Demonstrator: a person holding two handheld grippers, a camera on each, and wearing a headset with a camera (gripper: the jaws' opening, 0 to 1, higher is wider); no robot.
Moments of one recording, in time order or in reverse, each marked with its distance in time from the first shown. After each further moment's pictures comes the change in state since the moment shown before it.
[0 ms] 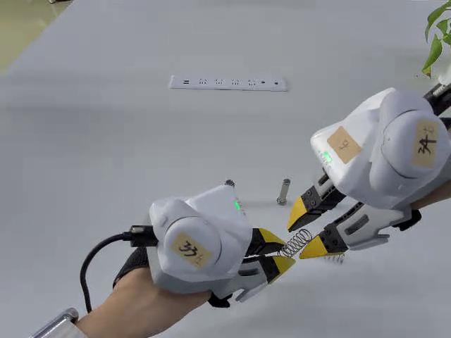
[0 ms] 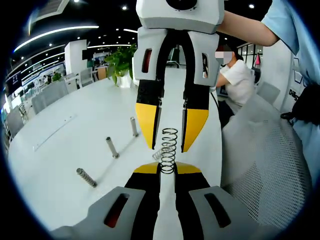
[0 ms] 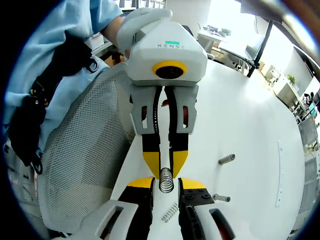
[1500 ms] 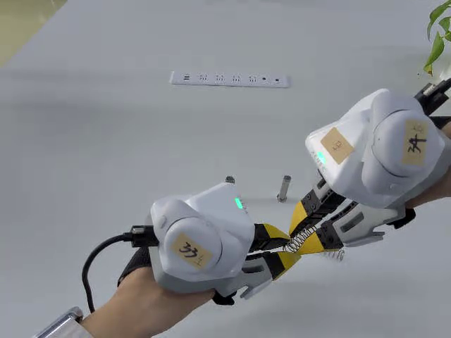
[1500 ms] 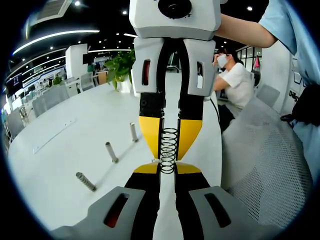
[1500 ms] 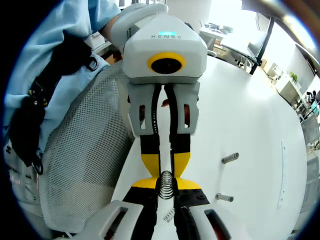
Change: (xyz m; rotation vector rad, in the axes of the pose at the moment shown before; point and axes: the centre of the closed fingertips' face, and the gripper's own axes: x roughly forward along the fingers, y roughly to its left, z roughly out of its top) left arm 0.004 -0.003 0.007 0.006 -0.046 0.005; right arm 0.004 0.002 -0.005 0.008 0.022 0.024
